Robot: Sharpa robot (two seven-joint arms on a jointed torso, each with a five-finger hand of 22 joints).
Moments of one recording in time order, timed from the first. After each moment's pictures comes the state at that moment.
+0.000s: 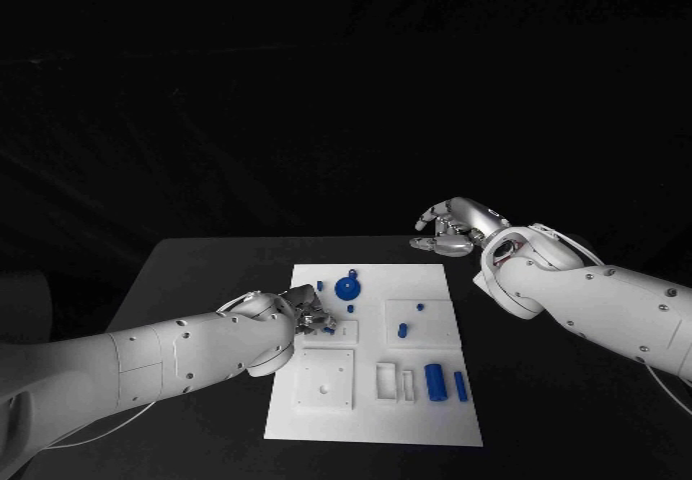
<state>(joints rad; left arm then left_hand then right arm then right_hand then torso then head) 1.22 -0.56 -0.24 1.23 -1.05 -0.34 -0.39 0.93 -0.06 0.59 -0.24 0.41 1.13 0.09 0.32 0.78 1.48 -0.07 0.96 0.82 1.23 -0.15 1.30 0.86 0.07 1.05 -0.17 1.17 1.31 1.26 -0.69 0.03 1.29 -1.33 -0.44 -0.13 0.96 -0.24 0.61 -0.12 0.24 0.90 0.12 0.31 0.46 1.13 -0.01 1.15 1.19 1.29 -0.10 1.22 0.98 0.14 1.27 -0.10 1.06 1.31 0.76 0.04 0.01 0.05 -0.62</state>
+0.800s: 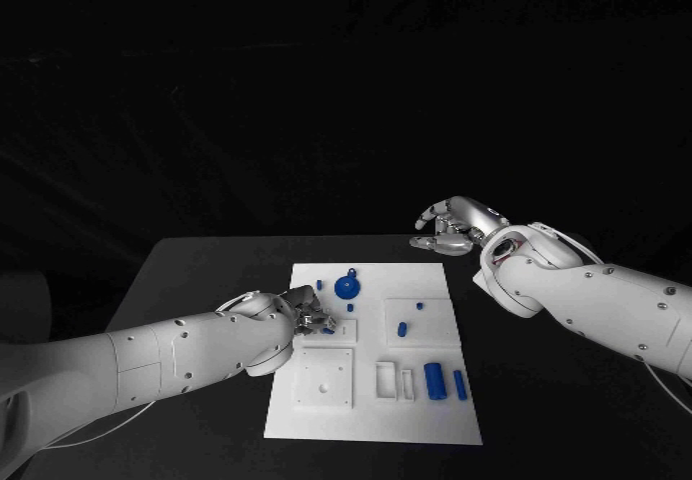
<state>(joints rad) 1.22 -0.56 -0.24 1.23 -1.04 -0.32 -0.39 0.93 -0.06 0.59 -0.24 0.44 1.13 0.09 0.34 0.80 1.48 -0.07 0.97 0.81 1.23 -0.15 1.31 0.85 0.07 1.05 -0.17 1.17 1.31 1.26 -0.69 0.03 1.29 -1.33 -0.44 -0.13 0.96 -0.24 0.61 -0.12 0.24 0.90 0.12 0.31 0.46 1.13 -0.01 1.15 1.19 1.29 -0.10 1.22 0.98 0.14 1.27 -0.10 1.06 1.31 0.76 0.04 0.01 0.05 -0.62</state>
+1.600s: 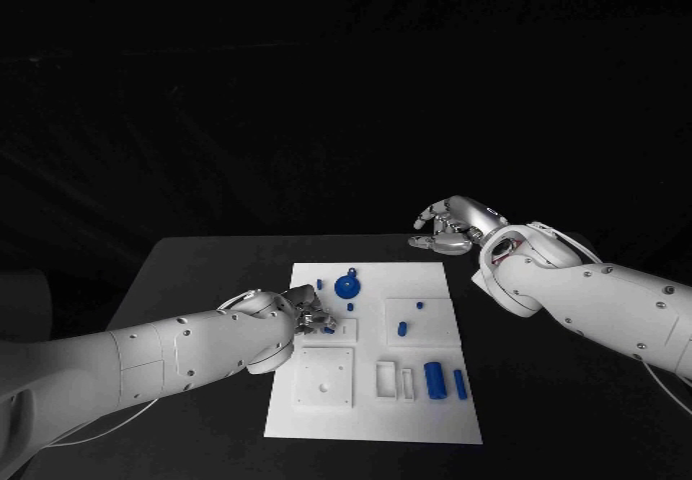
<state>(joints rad) 1.22 -0.56 -0.24 1.22 -1.04 -0.31 -0.39 0.92 -0.06 0.59 -0.24 0.39 1.13 0.09 0.35 0.81 1.48 -0.07 0.98 0.79 1.23 -0.15 1.32 0.84 0.07 1.04 -0.17 1.17 1.31 1.26 -0.68 0.03 1.29 -1.32 -0.44 -0.13 0.96 -0.24 0.61 -0.12 0.24 0.90 0.12 0.31 0.46 1.13 -0.01 1.15 1.18 1.29 -0.10 1.22 0.98 0.14 1.27 -0.10 1.06 1.31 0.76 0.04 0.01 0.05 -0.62</state>
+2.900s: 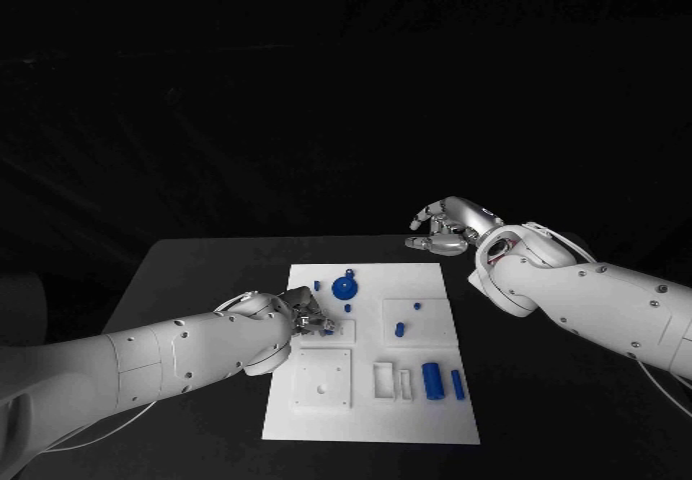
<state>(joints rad) 1.22 -0.55 -0.24 1.20 -1.03 -0.30 -0.39 0.87 -0.18 0.61 -0.08 0.06 1.26 -0.02 0.38 0.81 1.43 -0.12 1.02 0.75 1.23 -0.21 1.36 0.80 0.13 1.04 -0.17 1.18 1.31 1.26 -0.68 0.03 1.29 -1.32 -0.44 -0.13 0.96 -0.24 0.60 -0.11 0.24 0.91 0.11 0.31 0.46 1.13 -0.01 1.15 1.18 1.29 -0.10 1.21 0.98 0.14 1.27 -0.10 1.06 1.31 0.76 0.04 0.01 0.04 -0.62</state>
